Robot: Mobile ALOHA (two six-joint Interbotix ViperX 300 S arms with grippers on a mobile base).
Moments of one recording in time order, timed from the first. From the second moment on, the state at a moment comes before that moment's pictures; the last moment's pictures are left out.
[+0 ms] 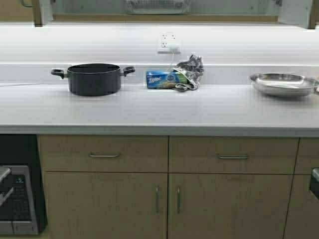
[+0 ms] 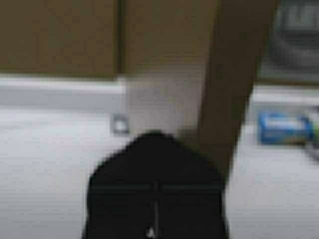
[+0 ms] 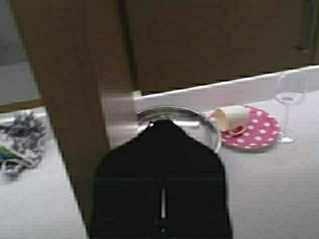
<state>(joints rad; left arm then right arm) -0.01 -0.06 0.18 0.53 -0.08 -0.56 -0.10 -0.06 0.12 -1.03 0.04 1.07</state>
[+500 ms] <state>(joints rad) -0.05 -0.36 0.52 0.53 -0.17 -0.56 0.13 -0.45 0.55 -1.01 0.03 1.02</state>
